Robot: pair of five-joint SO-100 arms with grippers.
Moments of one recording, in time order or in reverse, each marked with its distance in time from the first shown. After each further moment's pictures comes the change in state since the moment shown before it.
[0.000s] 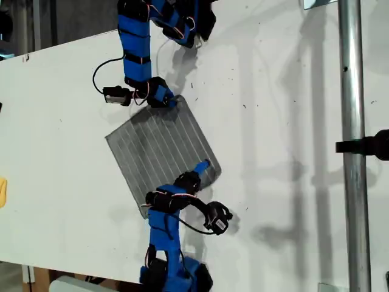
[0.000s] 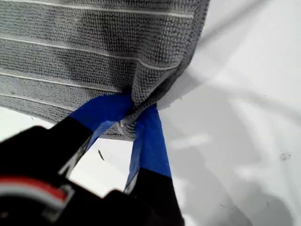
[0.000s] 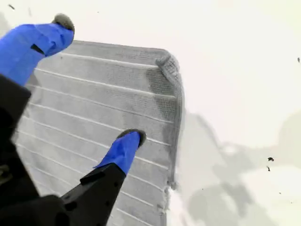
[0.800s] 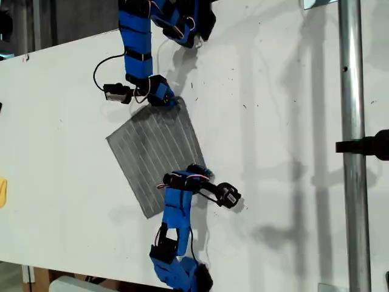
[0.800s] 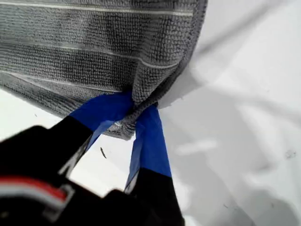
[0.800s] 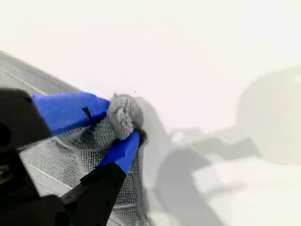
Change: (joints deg) arm 0 -1.4 -21.8 -5.4 -5.7 -4.2; arm 1 -0.5 3.5 3.3 -1.1 0.9
